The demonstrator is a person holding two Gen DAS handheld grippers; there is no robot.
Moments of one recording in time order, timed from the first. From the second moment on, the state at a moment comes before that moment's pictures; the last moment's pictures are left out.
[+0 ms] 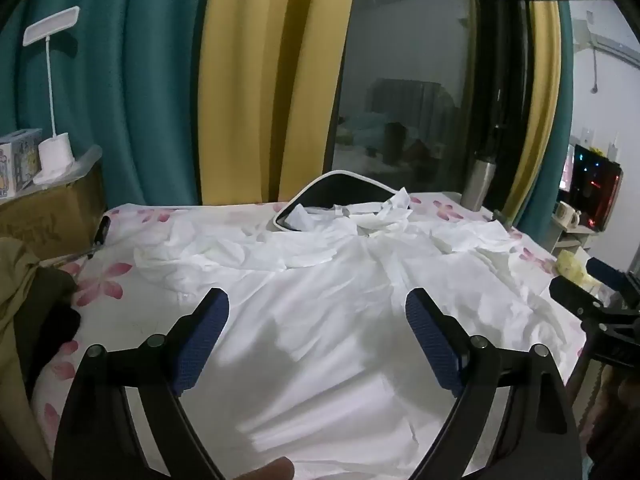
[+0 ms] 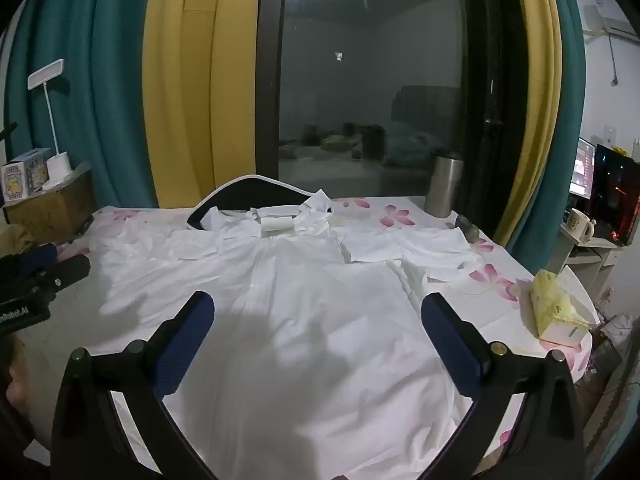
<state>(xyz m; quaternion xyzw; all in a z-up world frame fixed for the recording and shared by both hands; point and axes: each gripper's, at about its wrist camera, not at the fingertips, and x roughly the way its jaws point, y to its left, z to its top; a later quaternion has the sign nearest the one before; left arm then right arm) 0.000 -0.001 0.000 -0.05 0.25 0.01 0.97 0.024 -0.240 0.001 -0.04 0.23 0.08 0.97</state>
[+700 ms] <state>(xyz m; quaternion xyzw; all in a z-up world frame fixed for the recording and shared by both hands) -0.012 -0.002 0.007 -0.05 0.22 -0.01 0.97 0.022 -0.245 0.001 -0.03 0.23 0.08 0.97</state>
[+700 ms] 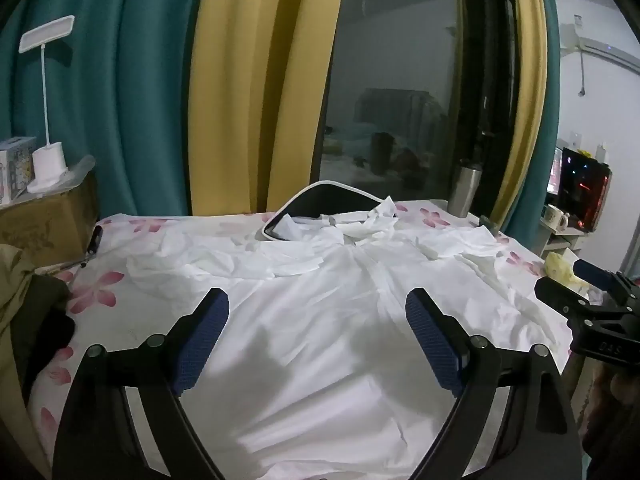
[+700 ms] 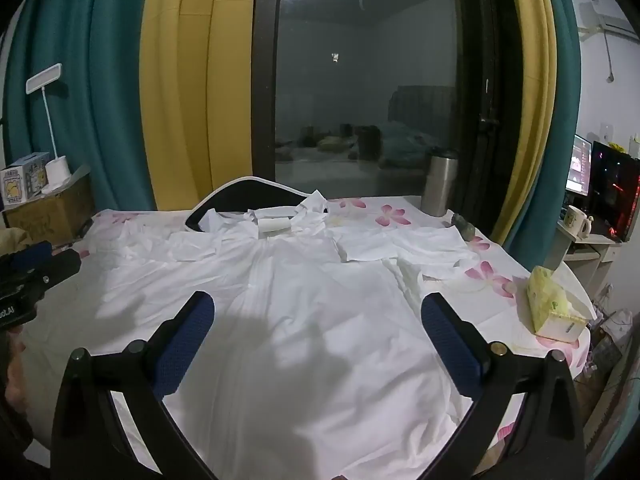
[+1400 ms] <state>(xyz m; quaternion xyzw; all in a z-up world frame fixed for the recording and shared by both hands) -0.012 -0.004 0.007 -0.04 0.22 -0.01 0.97 0.022 -0.244 0.000 -0.03 0.23 0.08 0.97</state>
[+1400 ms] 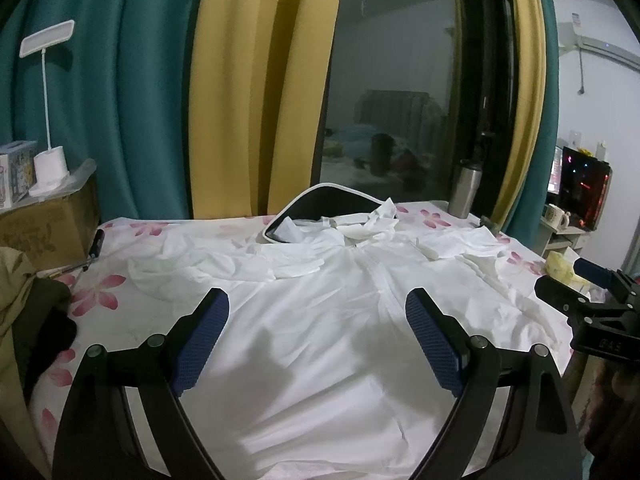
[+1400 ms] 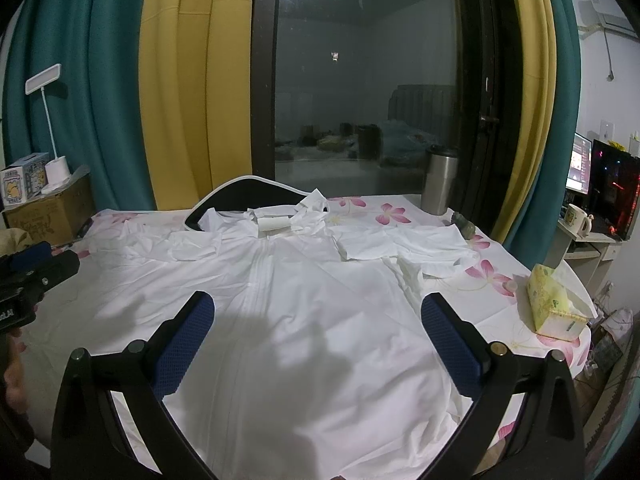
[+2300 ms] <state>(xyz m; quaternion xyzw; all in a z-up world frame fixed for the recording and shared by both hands) -0.010 0.003 0.010 -0.06 0.21 -0.01 0.98 0.023 -0.249 -0.003 -0.03 0.23 0.07 0.97</state>
